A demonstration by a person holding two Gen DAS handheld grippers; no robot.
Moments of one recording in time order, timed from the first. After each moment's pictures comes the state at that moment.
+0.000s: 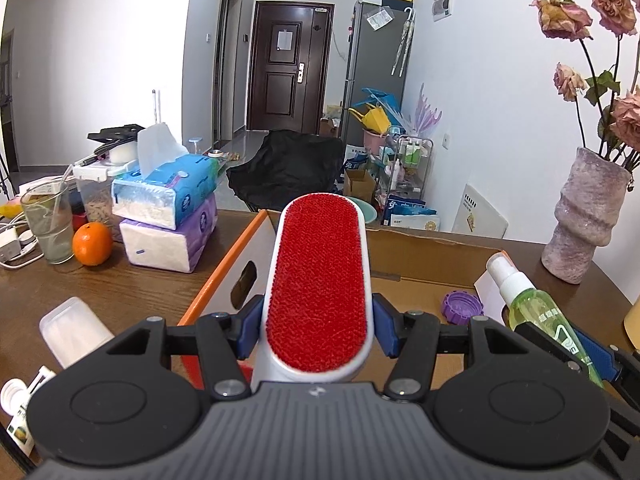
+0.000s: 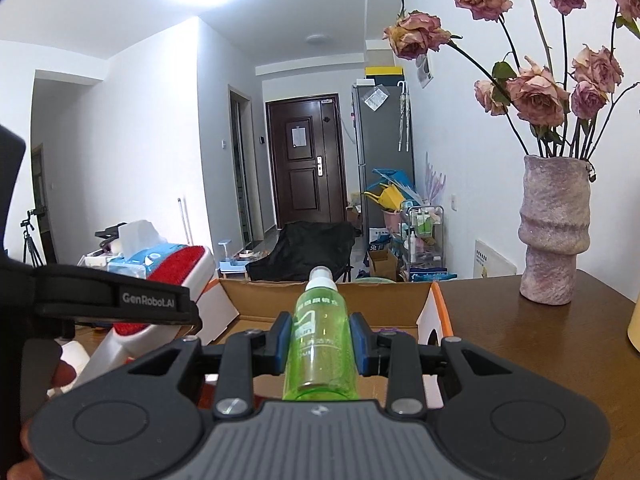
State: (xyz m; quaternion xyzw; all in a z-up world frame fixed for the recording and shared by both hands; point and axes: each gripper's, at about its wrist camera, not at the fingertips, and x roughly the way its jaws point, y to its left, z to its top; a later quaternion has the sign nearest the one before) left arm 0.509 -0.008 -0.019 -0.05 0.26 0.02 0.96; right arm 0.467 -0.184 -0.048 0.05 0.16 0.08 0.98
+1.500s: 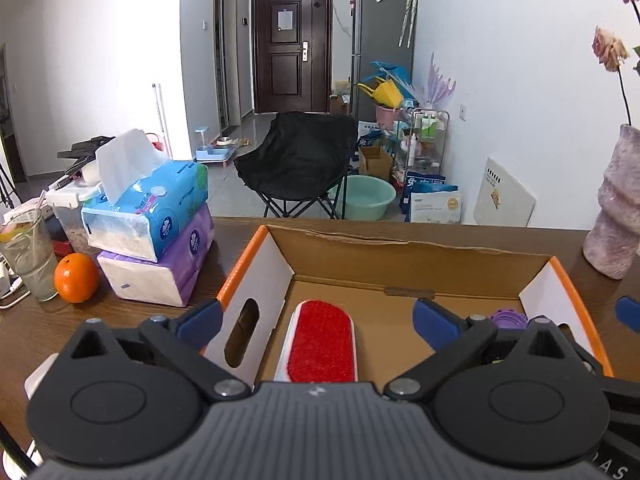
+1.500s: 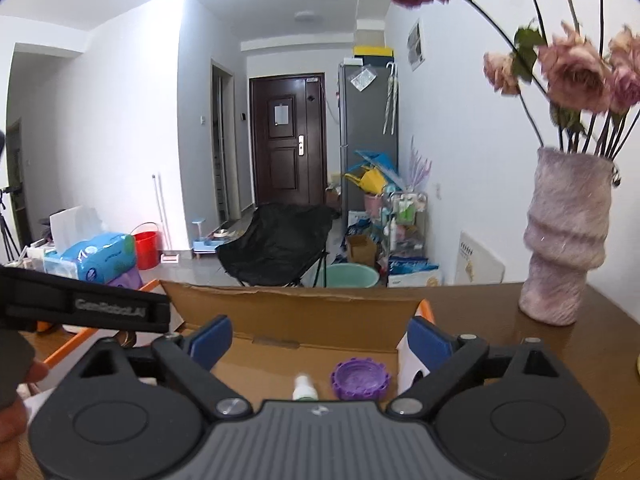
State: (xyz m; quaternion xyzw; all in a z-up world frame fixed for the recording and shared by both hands) left arm 0.589 -0.009 -0.023 -0.01 0.30 0.04 0.95; right arm 0.557 -0.184 -0.054 0.02 0.20 0.05 0.98
